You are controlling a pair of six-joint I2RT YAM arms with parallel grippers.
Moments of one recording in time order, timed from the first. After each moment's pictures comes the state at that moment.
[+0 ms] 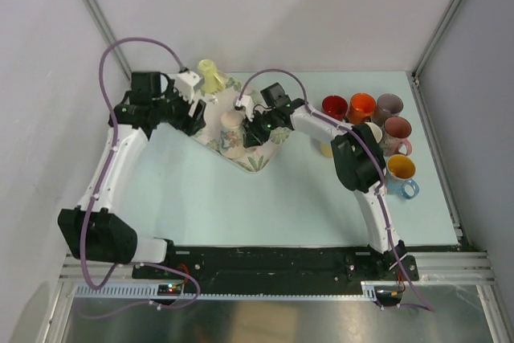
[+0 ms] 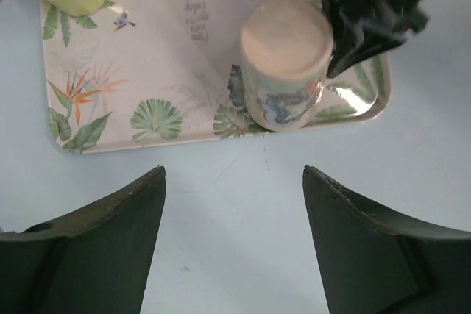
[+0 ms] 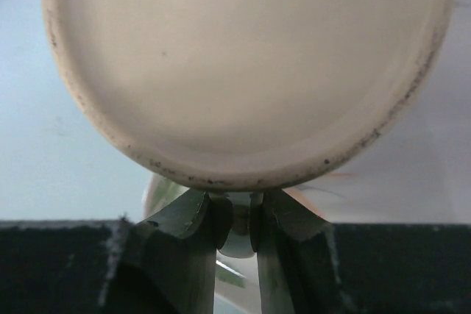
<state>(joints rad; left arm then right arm) -0.09 1.39 1.44 -0.76 0.43 0.42 0.62 2.27 1.84 -0.46 -0.66 -0.45</state>
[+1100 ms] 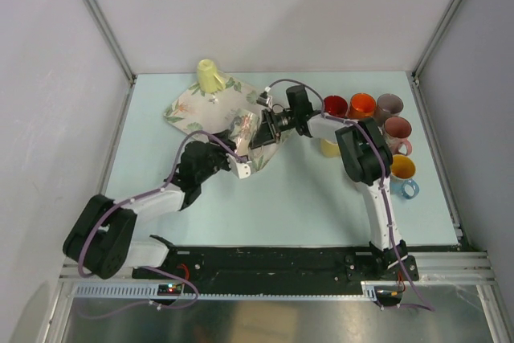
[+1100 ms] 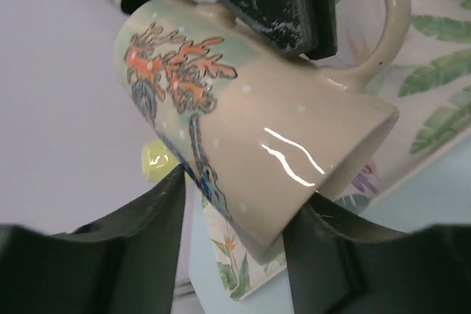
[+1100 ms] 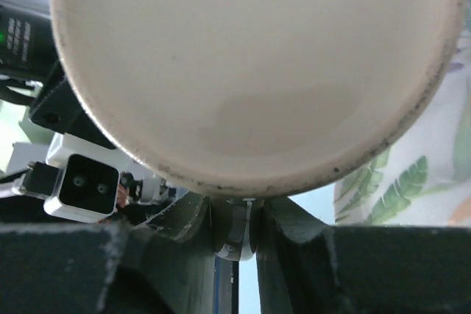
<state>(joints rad) -0.47 1.27 0.46 0.50 0.20 1.22 0.49 2.30 1.60 0.18 -1.38 0.61</state>
